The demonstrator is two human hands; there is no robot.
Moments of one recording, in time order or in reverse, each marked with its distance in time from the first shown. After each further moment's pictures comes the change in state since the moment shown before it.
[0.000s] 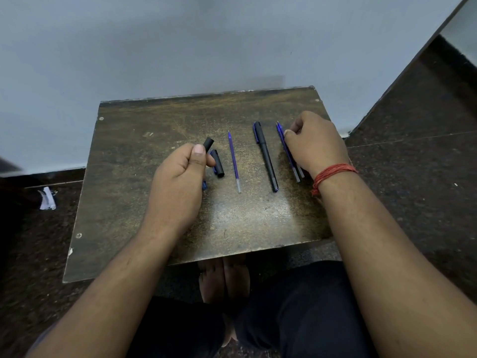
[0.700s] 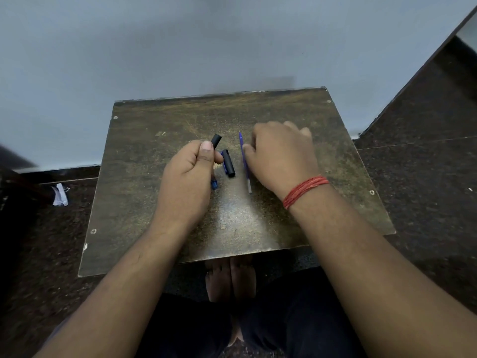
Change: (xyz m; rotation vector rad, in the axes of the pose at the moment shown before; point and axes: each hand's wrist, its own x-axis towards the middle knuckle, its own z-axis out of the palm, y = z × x) left_hand -0.002 0.009 -0.001 0.034 0.057 -0.007; right_hand -0.040 -0.063 0.020 -0.272 0.031 -0.390
